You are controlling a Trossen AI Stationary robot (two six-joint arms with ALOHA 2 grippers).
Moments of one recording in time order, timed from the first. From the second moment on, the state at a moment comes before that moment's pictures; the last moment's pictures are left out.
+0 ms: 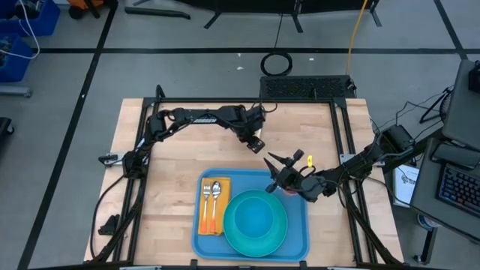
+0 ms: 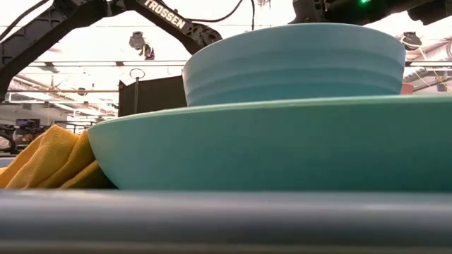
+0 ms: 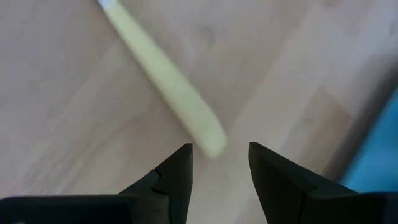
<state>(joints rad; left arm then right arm) 0.32 2.23 1.77 -0.71 0.23 -0.40 0.46 1.53 0.64 0.85 1.20 -0.40</state>
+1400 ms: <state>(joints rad) 0.49 1.99 1.76 -0.76 0.88 -0.19 0.52 1.53 0.64 1.05 1.39 -0.58</state>
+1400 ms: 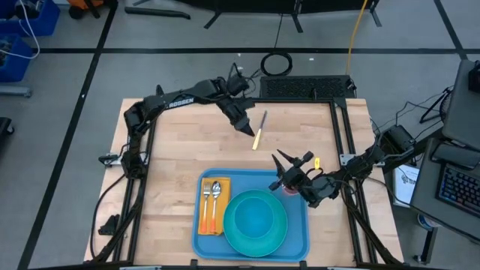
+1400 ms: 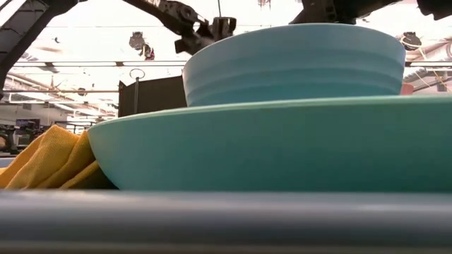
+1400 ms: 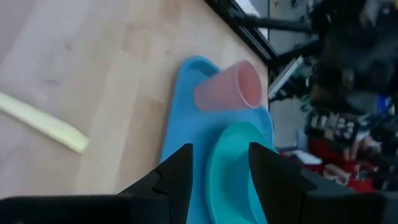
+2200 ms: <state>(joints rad) 0.15 1.34 0.86 0.25 0.33 -0.41 0.52 1.43 0.65 1.22 1.46 -0.69</state>
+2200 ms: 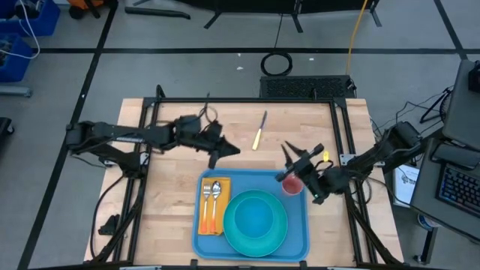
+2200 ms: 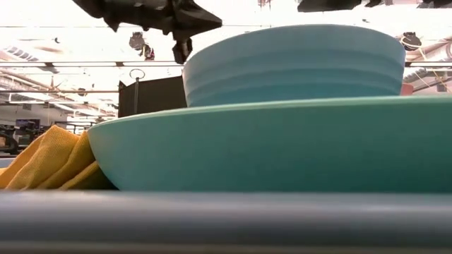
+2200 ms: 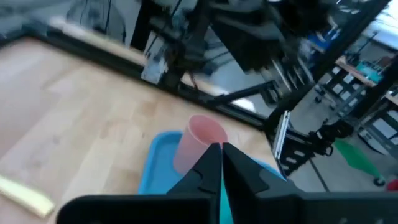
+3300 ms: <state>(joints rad) -0.12 1.26 0.41 0.78 0.15 -0.31 -0.29 1.22 0.96 -0.19 0.05 0.39</state>
